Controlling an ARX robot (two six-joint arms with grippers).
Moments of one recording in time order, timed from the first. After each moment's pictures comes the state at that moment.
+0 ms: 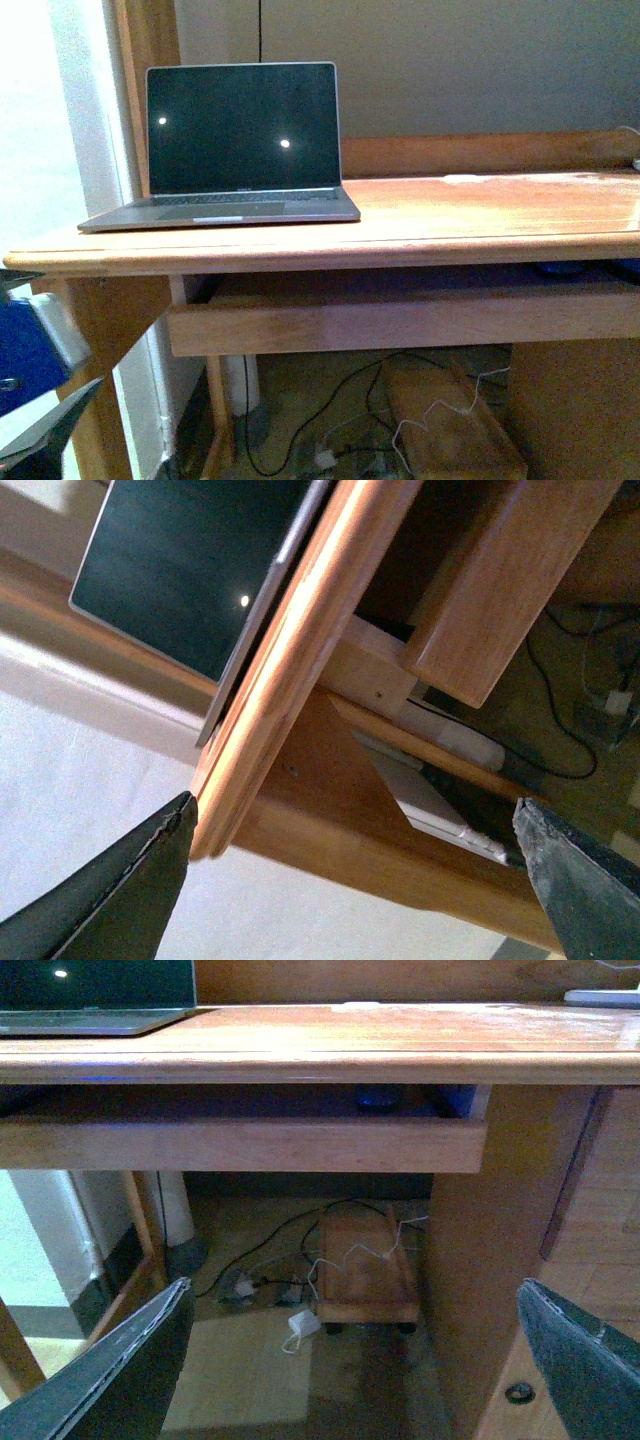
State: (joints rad) left arm -0.08 1.67 0.45 1.21 0.23 1.15; right arm 0.00 0.00 0.02 0.00 0.00 0.00
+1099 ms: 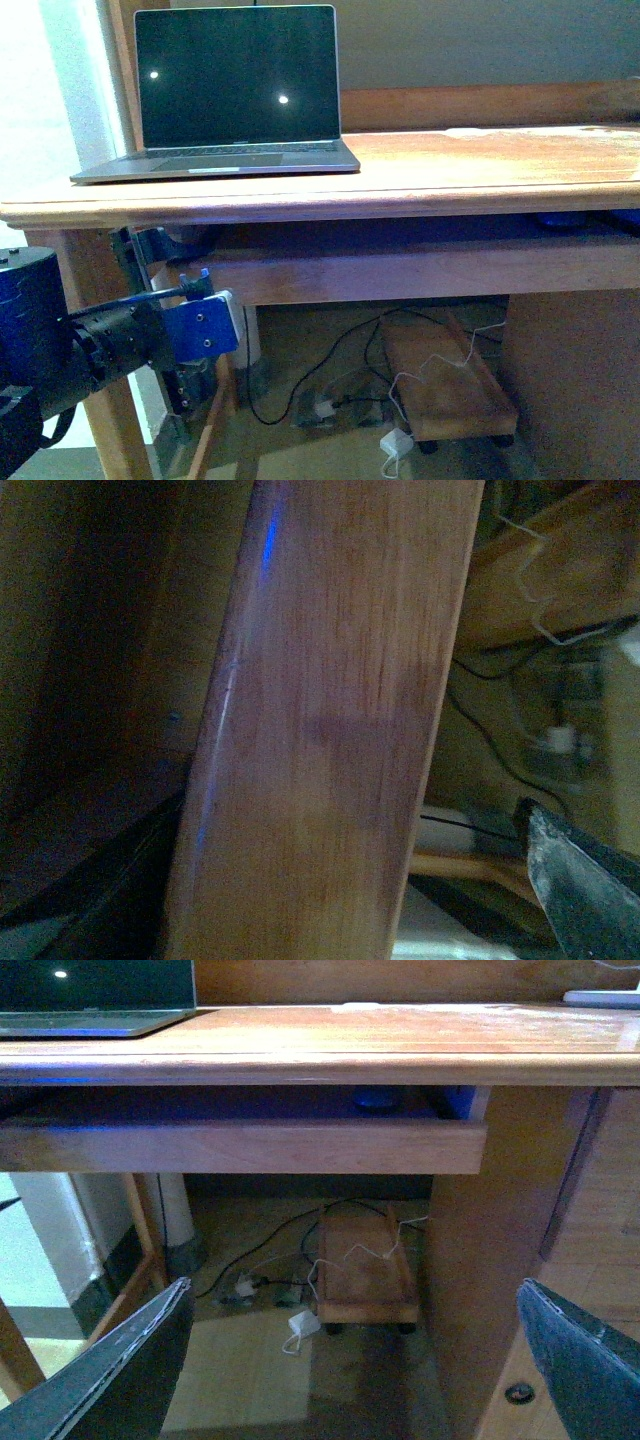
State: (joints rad) left arm -0.15 2.15 0.97 0.94 0.43 1.32; right arm 0.00 0.00 0.02 0.00 0.00 0.00
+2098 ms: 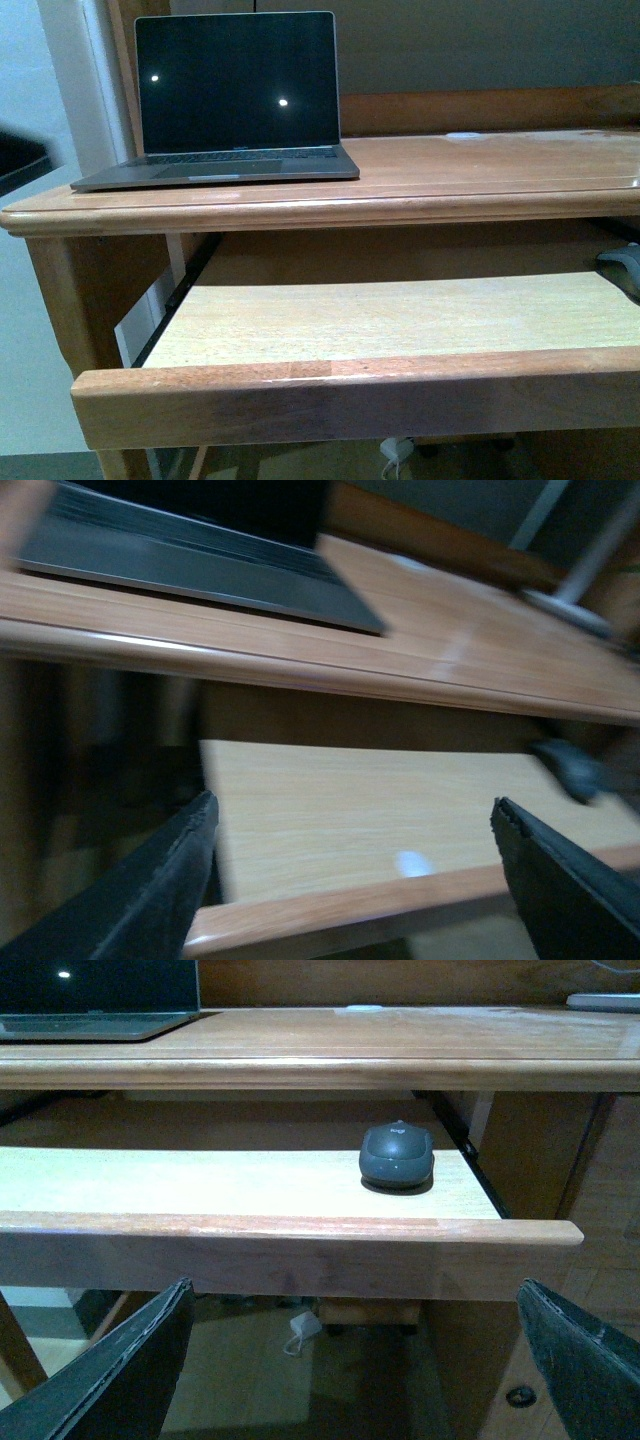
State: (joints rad) left arm -0.26 0.86 0.43 0.36 0.11 -0.30; right arm 0.00 0.00 0.02 0.00 0.00 0.00
